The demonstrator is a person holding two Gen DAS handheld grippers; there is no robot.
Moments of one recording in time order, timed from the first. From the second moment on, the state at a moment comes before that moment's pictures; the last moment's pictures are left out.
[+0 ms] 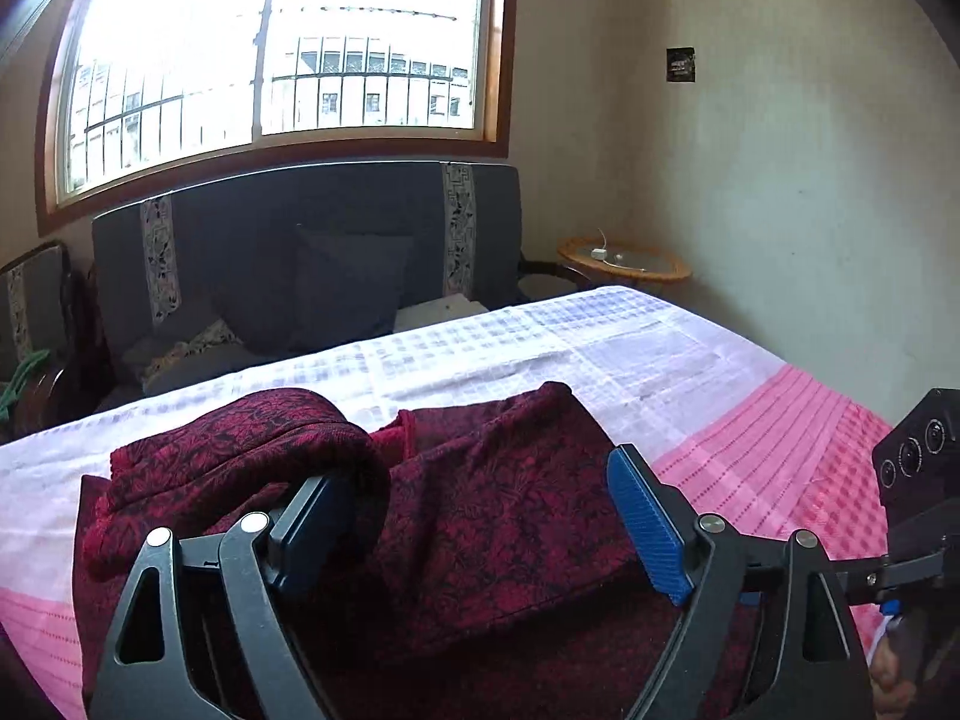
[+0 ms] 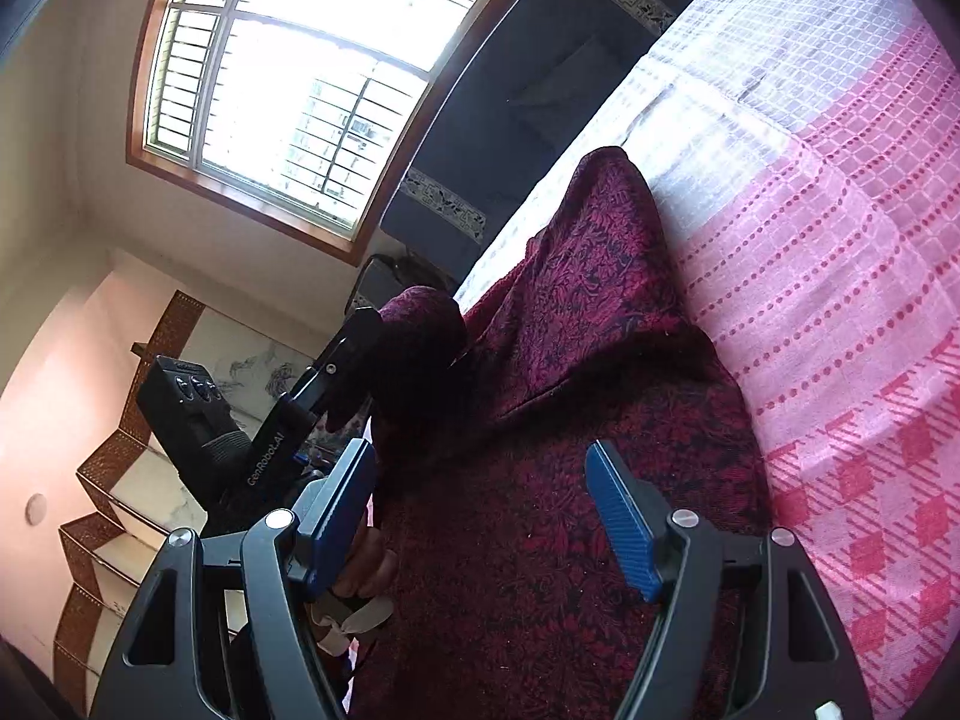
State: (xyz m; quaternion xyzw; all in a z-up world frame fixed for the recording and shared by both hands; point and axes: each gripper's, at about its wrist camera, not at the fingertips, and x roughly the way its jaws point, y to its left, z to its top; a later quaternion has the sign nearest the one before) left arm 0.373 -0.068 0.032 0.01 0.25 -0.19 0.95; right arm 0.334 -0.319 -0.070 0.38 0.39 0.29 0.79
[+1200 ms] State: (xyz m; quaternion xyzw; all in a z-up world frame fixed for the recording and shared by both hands) left arm 0.340 0.174 -0.072 -0.33 0.28 0.03 0.90; right arm 0.408 -0.035 -0.056 -0.26 0.36 0.15 0.88
